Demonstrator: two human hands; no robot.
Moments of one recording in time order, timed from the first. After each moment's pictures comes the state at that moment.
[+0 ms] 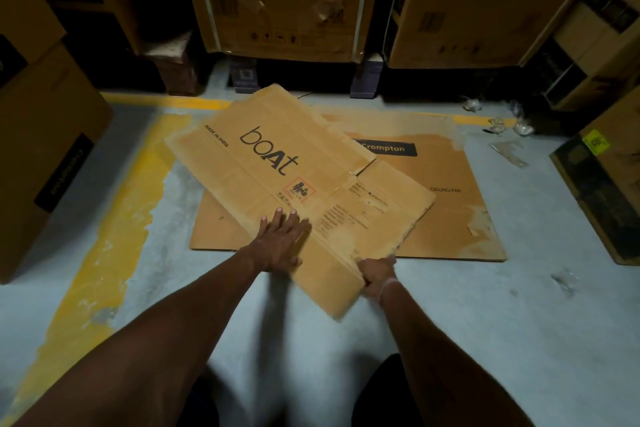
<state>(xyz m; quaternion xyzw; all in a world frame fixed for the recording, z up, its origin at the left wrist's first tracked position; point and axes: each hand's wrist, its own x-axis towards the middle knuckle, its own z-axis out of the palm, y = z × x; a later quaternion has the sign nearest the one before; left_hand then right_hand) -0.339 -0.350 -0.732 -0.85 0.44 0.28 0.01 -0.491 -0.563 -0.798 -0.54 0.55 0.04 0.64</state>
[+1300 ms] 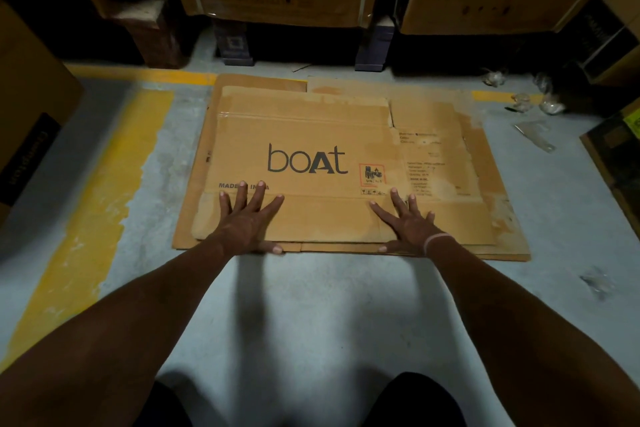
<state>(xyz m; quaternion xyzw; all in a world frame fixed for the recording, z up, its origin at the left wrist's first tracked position) -0.272 -0.341 -0.778 -0.89 0.37 0.26 0.07 -0.447 -0.686 -0.774 -0.93 0.13 0.34 0.05</state>
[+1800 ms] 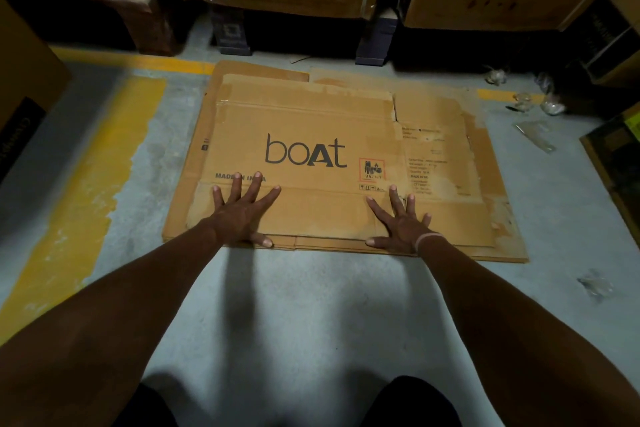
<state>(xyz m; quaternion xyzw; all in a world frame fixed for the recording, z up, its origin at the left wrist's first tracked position) -0.252 -0.342 -0.793 -0.88 0.38 0.29 0.04 -0.438 -0.679 -0.790 -0.91 0.18 0.35 0.08</state>
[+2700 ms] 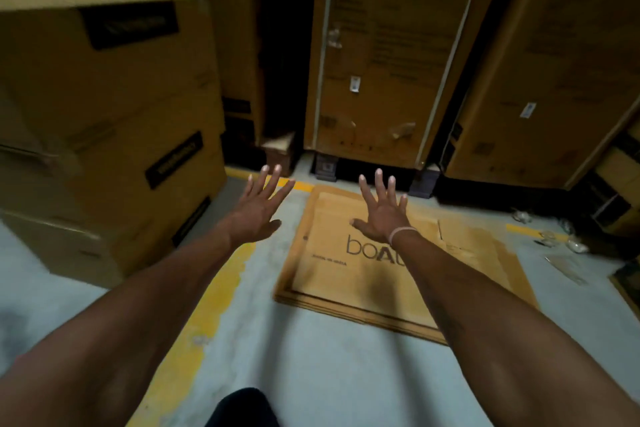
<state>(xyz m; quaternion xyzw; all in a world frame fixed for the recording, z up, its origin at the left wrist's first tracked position) -0.237 -0.137 -0.525 -0.92 0.38 -0.06 -0.05 -0.326 -0.443 -0.500 -0.99 0.08 0.05 0.02</state>
